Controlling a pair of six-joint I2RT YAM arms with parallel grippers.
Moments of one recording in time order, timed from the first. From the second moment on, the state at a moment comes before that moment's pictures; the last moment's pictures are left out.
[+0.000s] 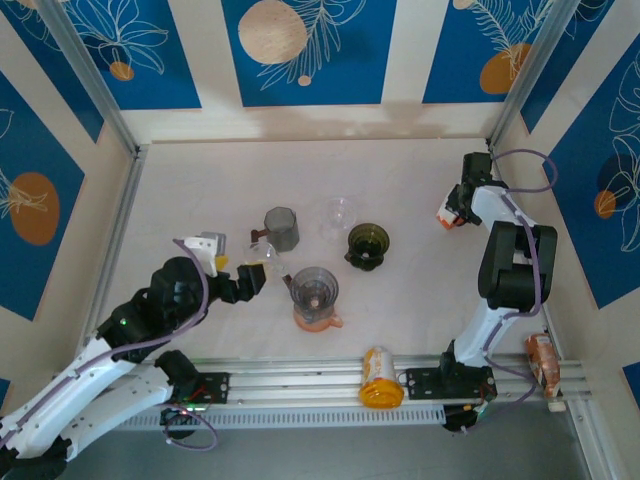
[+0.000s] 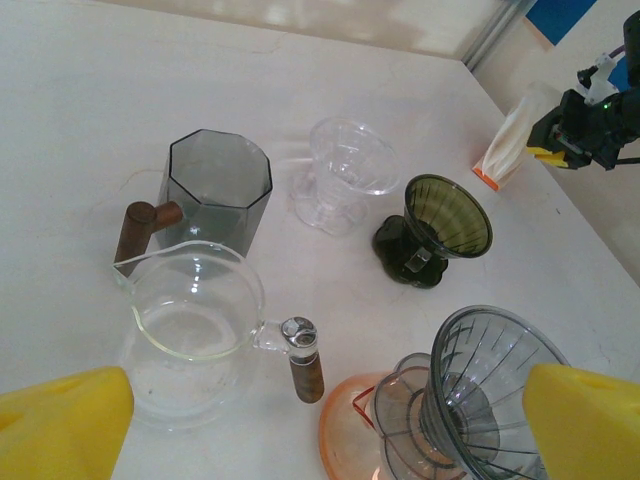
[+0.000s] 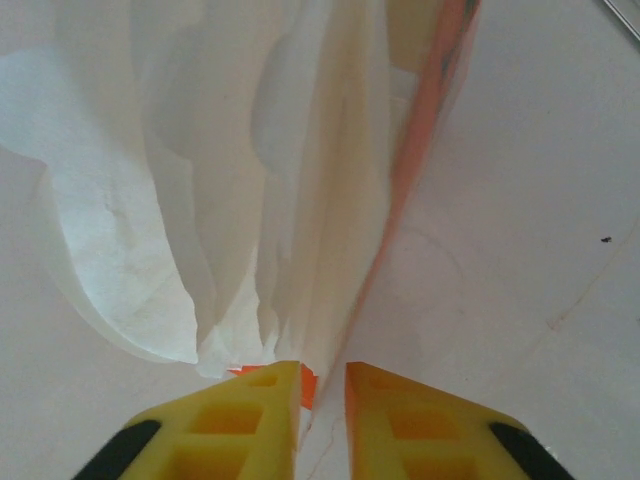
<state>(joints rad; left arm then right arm) -0.77 0.58 0.73 -0.59 -0.16 -0.51 -0.15 1.81 1.29 -0.55 0.17 0.47</state>
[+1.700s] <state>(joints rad) -0.77 0.62 0.66 -0.57 -0.15 -0.55 0.11 1.65 1.11 -0.39 0.00 0.18</state>
